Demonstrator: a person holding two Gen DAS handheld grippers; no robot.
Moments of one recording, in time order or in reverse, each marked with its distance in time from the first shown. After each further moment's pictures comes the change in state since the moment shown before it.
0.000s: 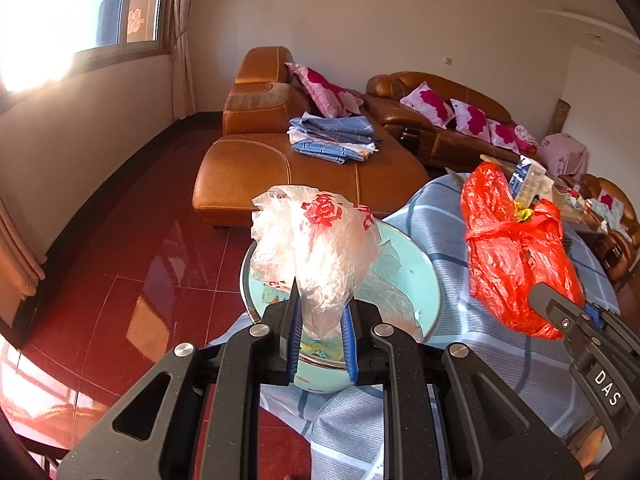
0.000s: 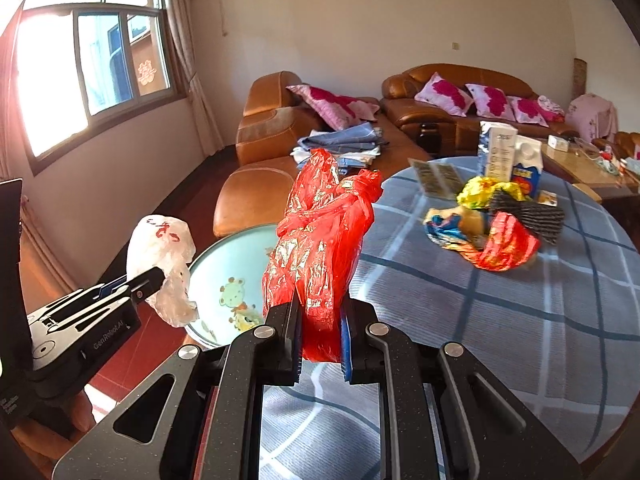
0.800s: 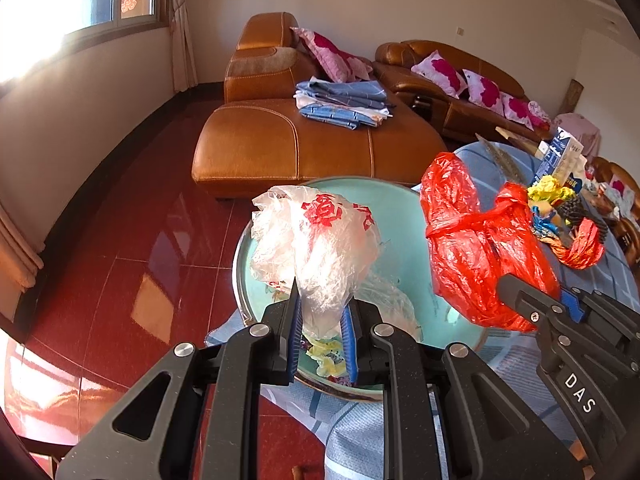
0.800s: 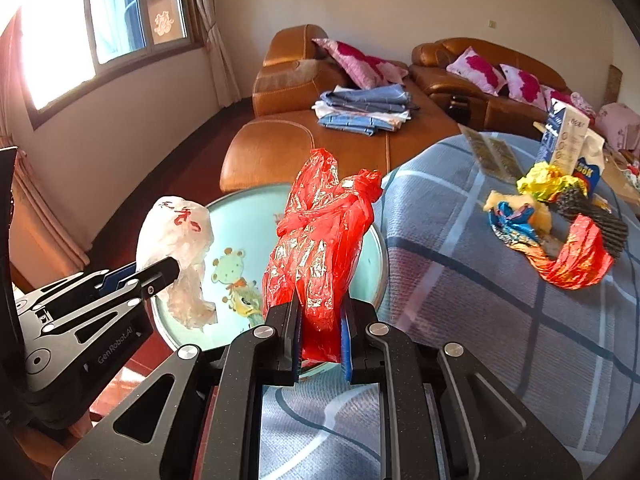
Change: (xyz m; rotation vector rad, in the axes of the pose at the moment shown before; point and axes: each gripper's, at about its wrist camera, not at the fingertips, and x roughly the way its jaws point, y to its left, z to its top) left arm 0.068 0.008 0.005 0.003 0.120 0.024; right arm 0.090 0.019 0.002 -0.094 0.162 0.040
